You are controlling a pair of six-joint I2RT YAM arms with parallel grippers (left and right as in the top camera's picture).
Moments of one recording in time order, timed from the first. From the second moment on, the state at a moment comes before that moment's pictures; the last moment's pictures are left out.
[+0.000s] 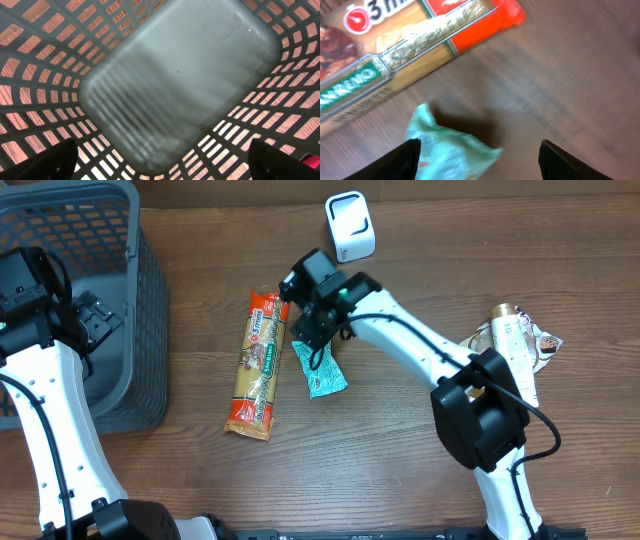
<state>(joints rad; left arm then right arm) 0.44 1.54 1.59 -1.12 -0.25 -0.43 0.65 2.22 1.87 -0.76 -0.07 -0.29</state>
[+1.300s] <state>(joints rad) 0.44 1.54 1.59 -1.12 -0.25 -0.43 0.46 2.34 2.01 -1.16 -0.36 0.19</state>
